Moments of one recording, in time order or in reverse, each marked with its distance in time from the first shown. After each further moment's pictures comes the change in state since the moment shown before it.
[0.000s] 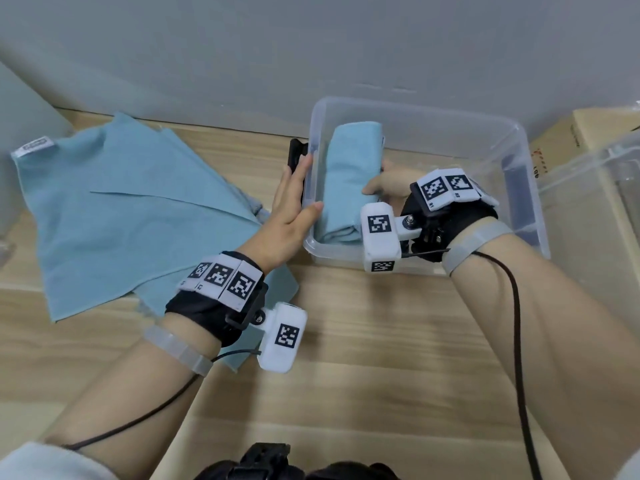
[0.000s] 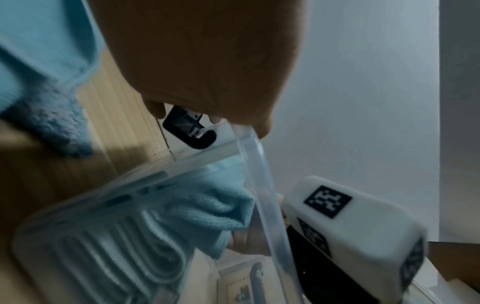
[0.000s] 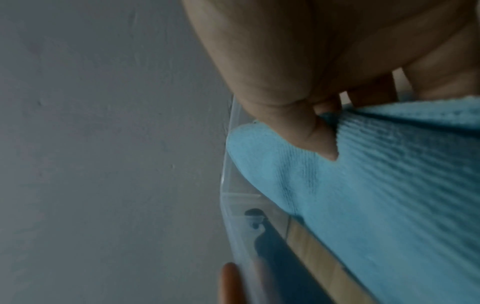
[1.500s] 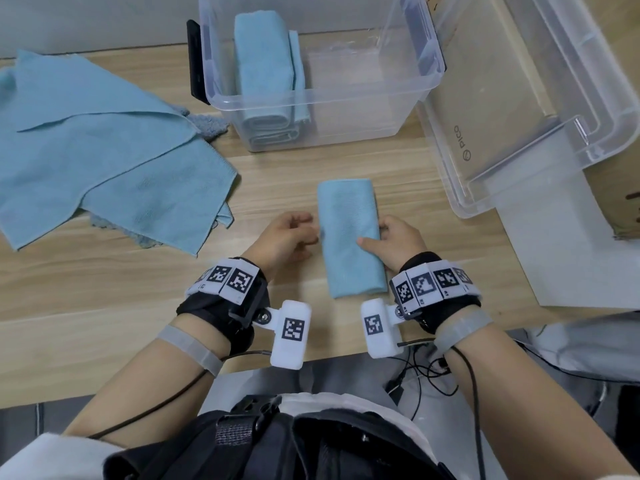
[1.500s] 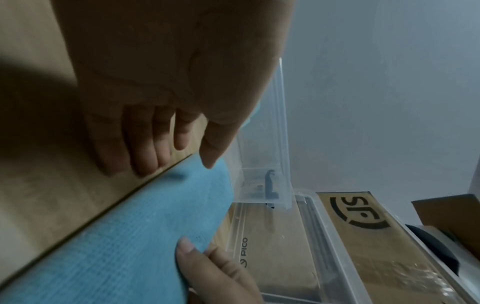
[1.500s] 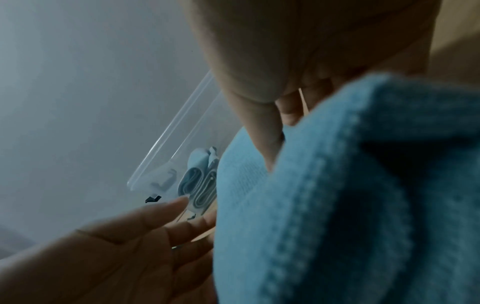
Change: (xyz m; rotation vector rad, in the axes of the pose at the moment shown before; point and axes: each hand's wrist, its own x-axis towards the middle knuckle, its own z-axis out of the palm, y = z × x) left_hand -0.151 -0.009 0.137 -0.413 -0.153 -0.607; right_hand -0.168 0.272 0.044 -0.036 0.345 0.013
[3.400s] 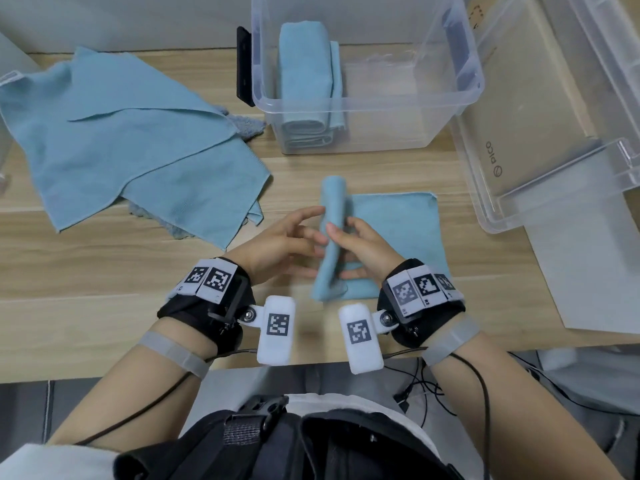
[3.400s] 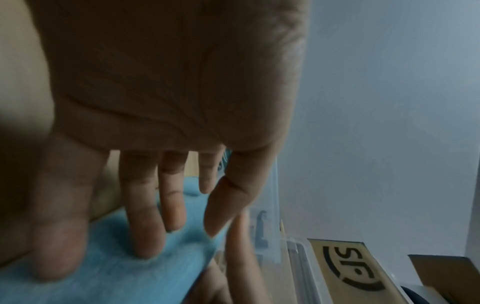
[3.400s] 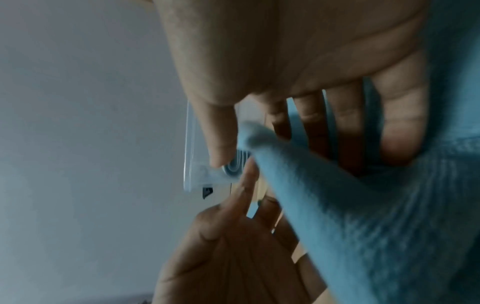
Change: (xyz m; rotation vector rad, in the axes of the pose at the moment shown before) left_hand -0.031 0.012 -0.046 -0.016 -0.257 -0.029; right_hand -0.029 -0.059 0.047 0.424 -0.385 0.073
